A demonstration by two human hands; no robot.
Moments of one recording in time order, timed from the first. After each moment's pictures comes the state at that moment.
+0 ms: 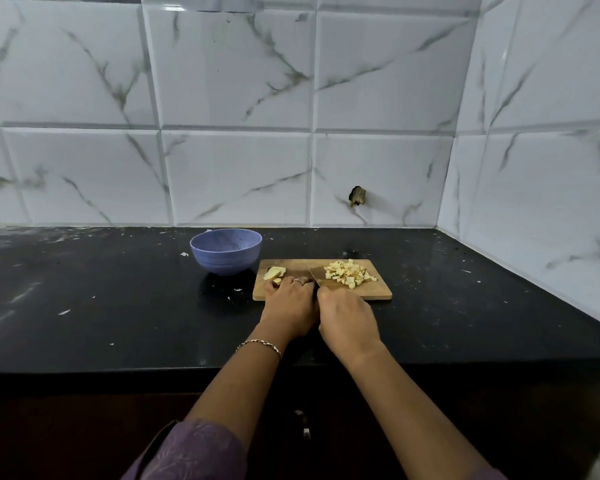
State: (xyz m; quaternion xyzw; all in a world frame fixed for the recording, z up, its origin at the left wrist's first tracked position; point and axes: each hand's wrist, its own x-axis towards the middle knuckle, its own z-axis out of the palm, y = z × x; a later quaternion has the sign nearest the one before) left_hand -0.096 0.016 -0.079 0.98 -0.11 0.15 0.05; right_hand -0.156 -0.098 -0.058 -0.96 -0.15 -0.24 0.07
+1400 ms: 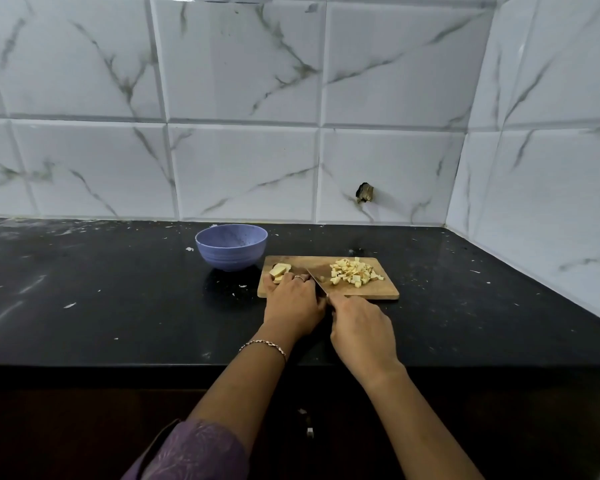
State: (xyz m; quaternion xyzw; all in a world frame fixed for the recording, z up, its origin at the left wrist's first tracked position) left_hand -0.105 0.012 -0.072 0.99 -0.05 0.15 0.05; right_hand -0.169 -0.108 -0.070 -0.95 -0.11 -0.25 0.14
